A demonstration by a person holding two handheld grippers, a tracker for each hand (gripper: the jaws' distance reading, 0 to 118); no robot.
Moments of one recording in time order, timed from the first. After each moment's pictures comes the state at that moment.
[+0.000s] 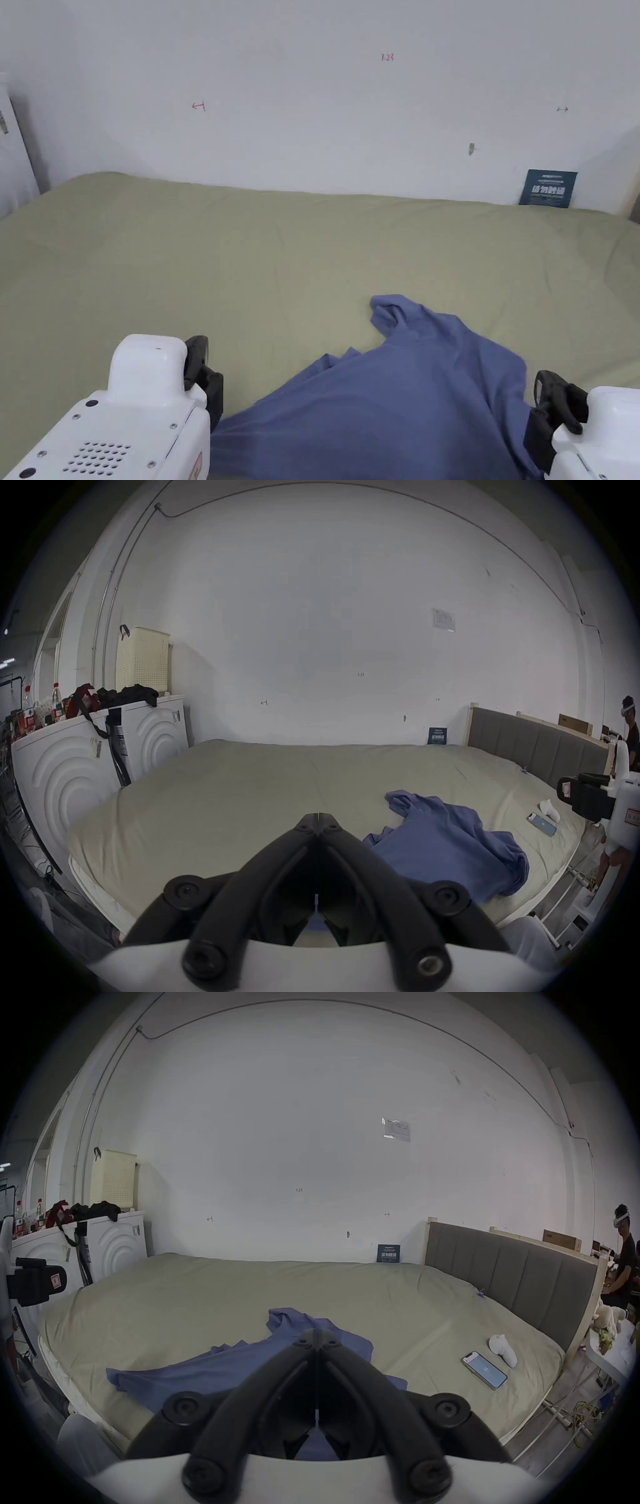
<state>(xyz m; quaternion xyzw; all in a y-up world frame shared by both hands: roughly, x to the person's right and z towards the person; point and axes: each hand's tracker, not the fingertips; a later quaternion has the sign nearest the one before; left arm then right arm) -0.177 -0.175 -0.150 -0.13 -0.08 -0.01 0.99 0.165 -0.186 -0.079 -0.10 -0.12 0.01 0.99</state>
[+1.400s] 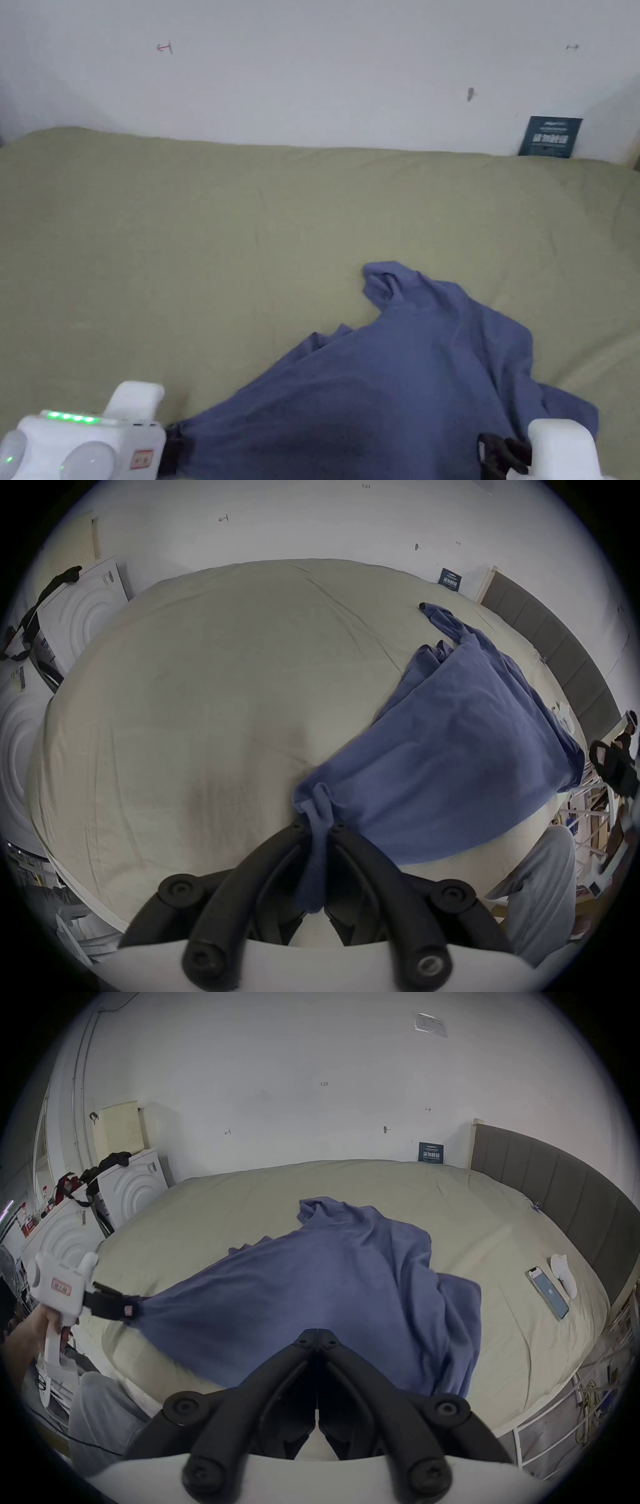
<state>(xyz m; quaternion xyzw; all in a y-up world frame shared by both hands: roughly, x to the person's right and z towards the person) -0.218 -0.317 -0.307 -0.50 -0.15 -0.04 0.85 0.186 -0.267 -0.148 -0.31 -0.04 -0.06 0.95</state>
